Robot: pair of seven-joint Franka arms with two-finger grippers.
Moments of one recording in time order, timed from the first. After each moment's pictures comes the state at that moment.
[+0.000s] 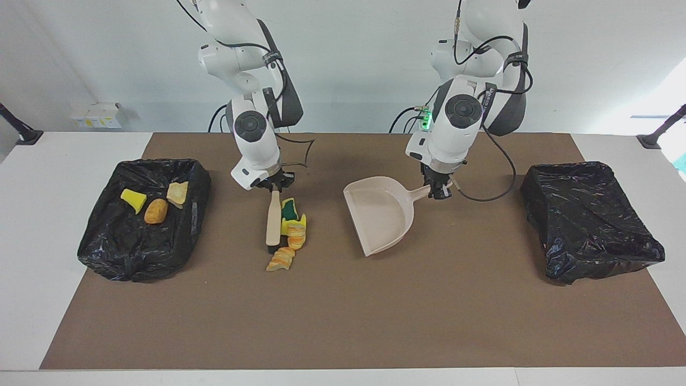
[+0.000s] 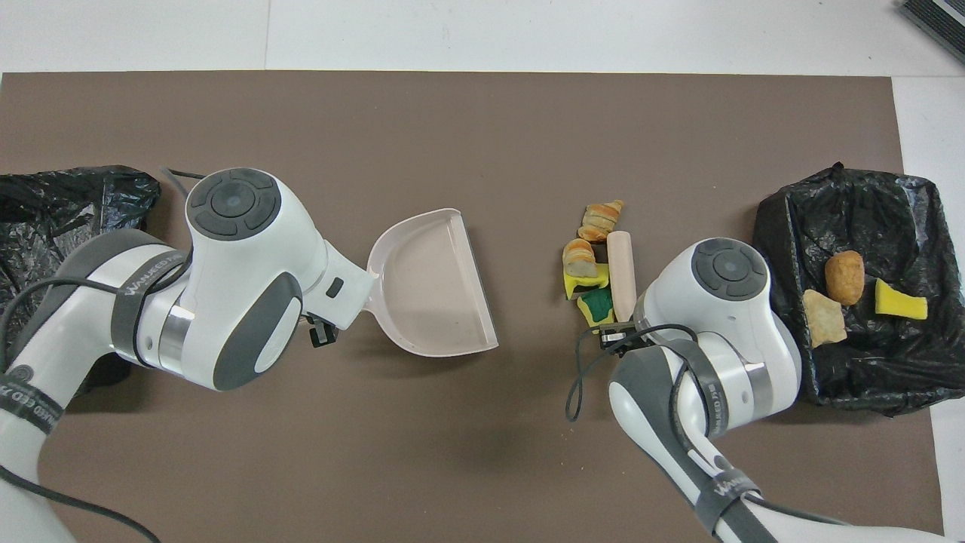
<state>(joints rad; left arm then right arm) -0.37 0.10 -0.10 -2.00 0.01 1.96 0.91 0.36 0.14 0.00 -2.15 0.13 2.07 0.25</state>
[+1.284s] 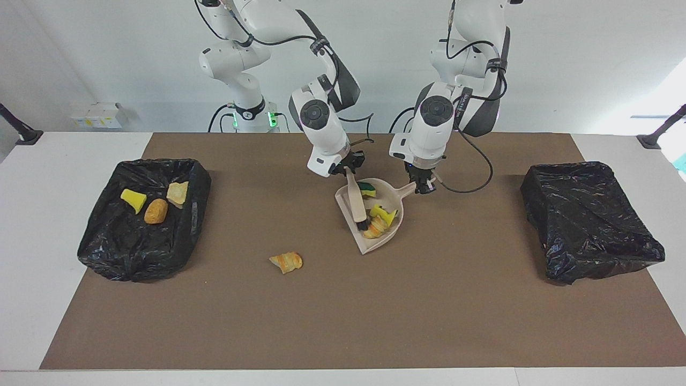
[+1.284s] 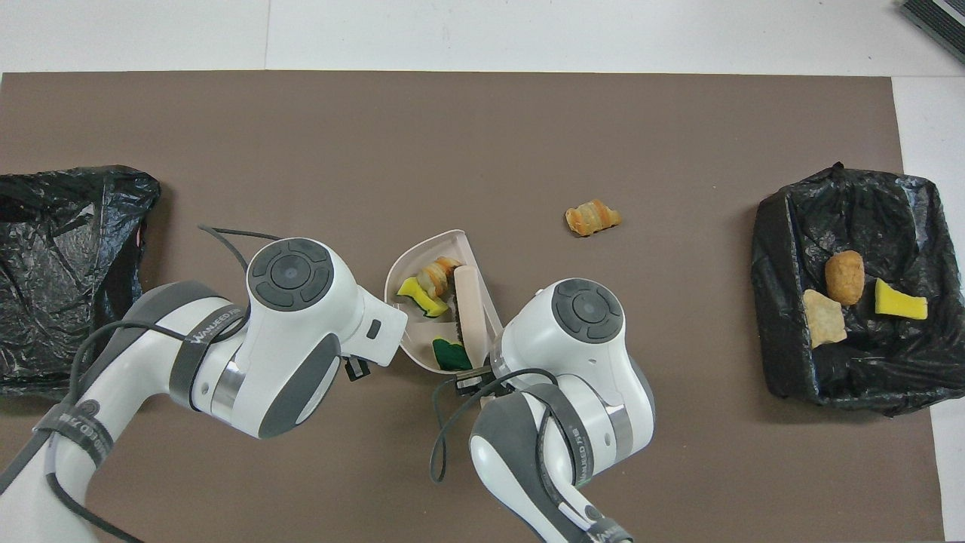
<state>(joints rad) -0.41 0.09 -0.11 -2.09 0.01 2.03 0.69 0.58 0.18 0.03 -2.05 0.44 2.10 0.19</state>
